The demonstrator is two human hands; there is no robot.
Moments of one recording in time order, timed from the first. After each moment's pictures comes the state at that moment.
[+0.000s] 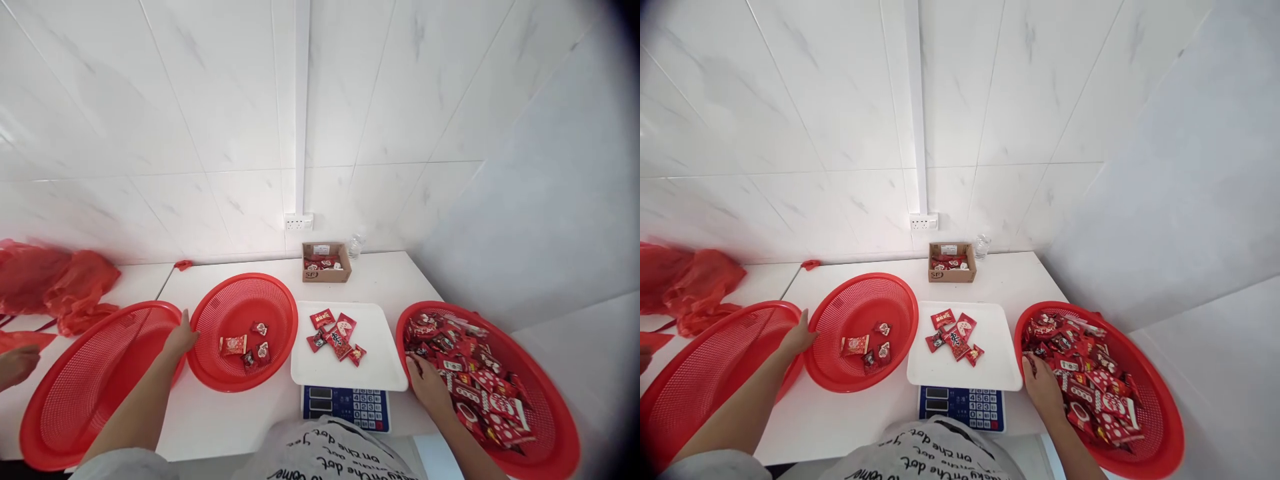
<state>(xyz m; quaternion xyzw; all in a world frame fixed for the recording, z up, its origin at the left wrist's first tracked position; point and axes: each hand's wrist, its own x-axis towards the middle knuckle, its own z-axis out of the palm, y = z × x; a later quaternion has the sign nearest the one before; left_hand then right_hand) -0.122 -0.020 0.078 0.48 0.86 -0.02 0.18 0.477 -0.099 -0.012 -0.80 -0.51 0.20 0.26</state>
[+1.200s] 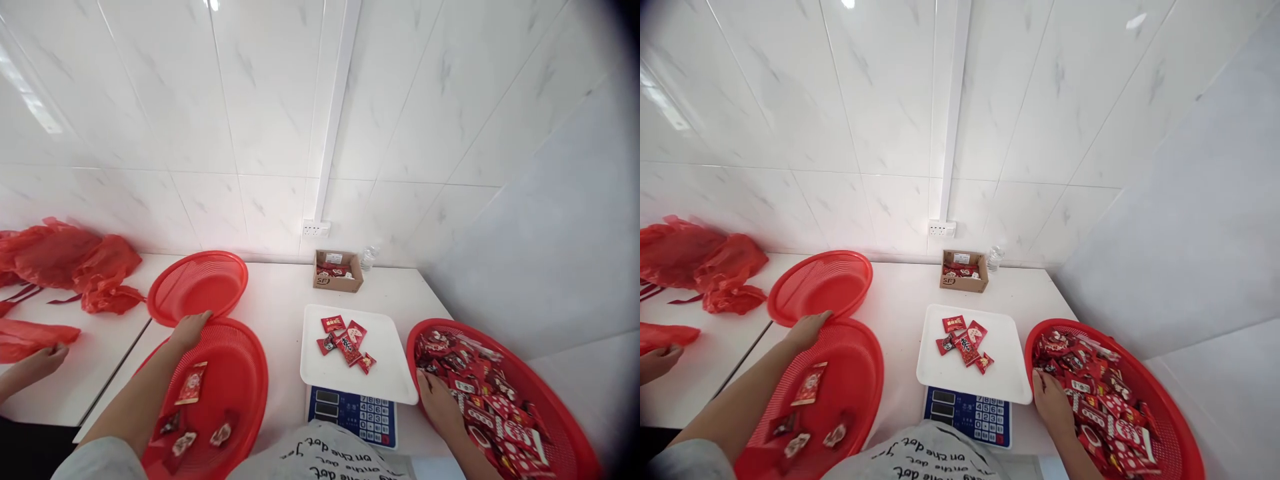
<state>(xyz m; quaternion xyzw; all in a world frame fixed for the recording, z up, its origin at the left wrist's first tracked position) -0.143 -0.046 0.078 0.67 0.74 -0.08 0.10 0.477 -0.098 -0.004 -0.78 -0.56 0.16 0.23</state>
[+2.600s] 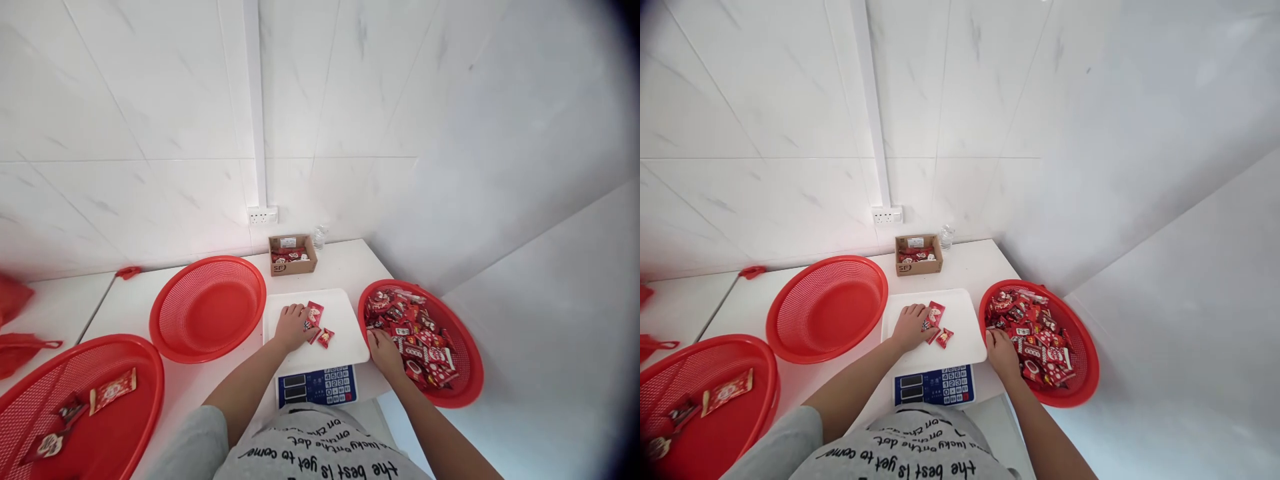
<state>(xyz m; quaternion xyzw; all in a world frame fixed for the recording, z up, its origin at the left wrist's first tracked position) 0.201 -0.005 0.037 0.86 0.46 0.10 0.18 0.465 -0.101 0.001 -0.79 -0.55 0.13 0.23</state>
